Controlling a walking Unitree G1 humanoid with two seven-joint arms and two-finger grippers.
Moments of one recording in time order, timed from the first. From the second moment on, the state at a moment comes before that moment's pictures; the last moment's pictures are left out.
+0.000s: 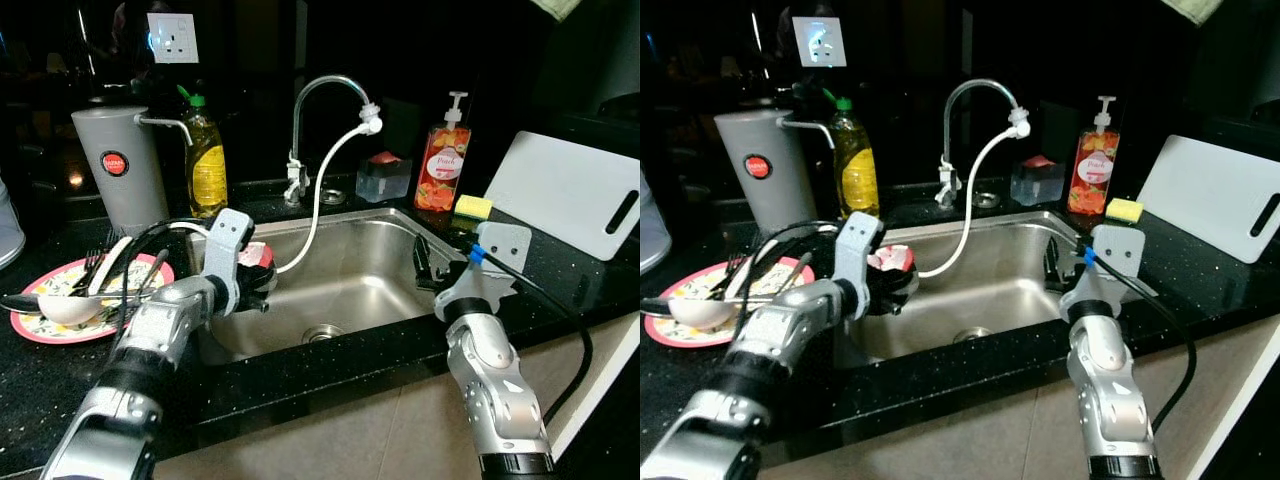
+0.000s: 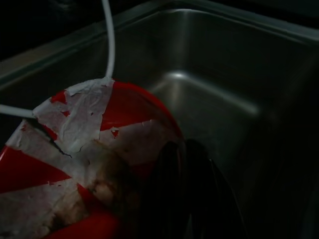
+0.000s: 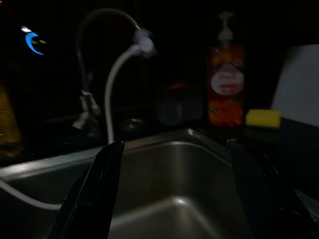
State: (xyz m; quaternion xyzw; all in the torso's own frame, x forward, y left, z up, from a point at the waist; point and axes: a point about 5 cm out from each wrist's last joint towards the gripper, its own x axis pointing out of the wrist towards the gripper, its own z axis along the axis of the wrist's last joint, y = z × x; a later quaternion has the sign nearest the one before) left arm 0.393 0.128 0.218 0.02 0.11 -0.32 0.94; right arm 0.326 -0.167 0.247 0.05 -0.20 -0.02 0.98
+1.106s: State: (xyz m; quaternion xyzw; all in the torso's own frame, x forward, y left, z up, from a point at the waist) left arm 0.400 0.103 0.194 -0.03 0.17 -0.34 0.93; right arm 0.325 -0.155 0.260 0.06 -0.21 0.01 0.98
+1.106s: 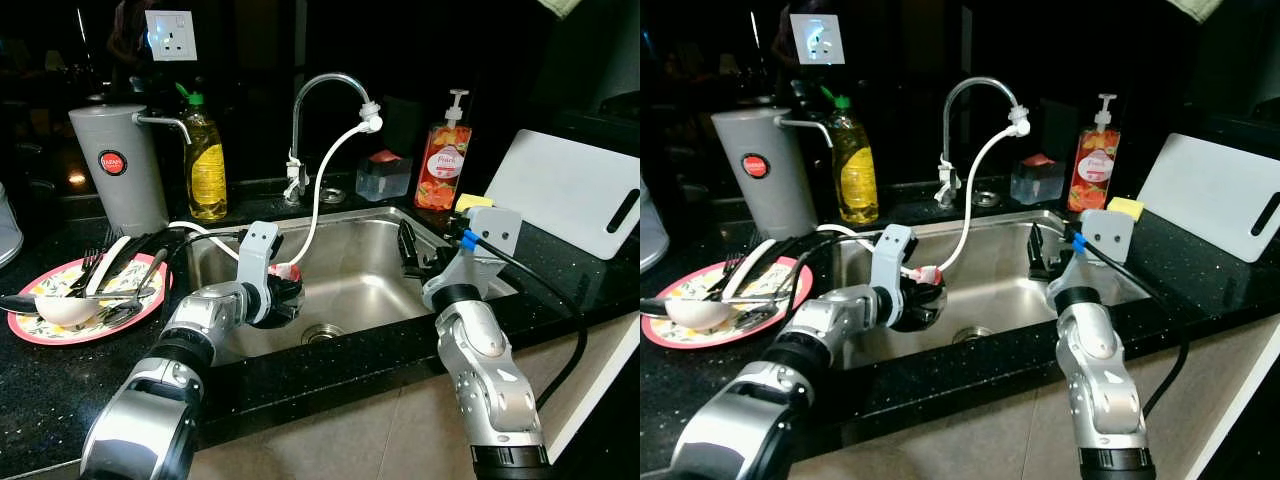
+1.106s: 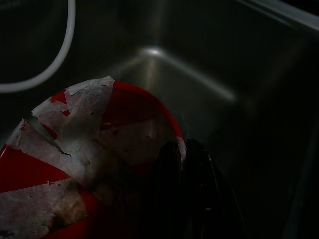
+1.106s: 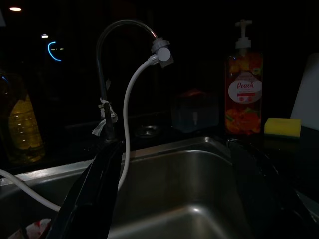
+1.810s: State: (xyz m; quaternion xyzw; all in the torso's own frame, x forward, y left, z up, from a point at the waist) left arm 0.401 0.104 0.192 -0.02 0.17 -0.34 0.93; right arm 0.325 -0.155 0.260 0.06 -0.21 0.00 0.98
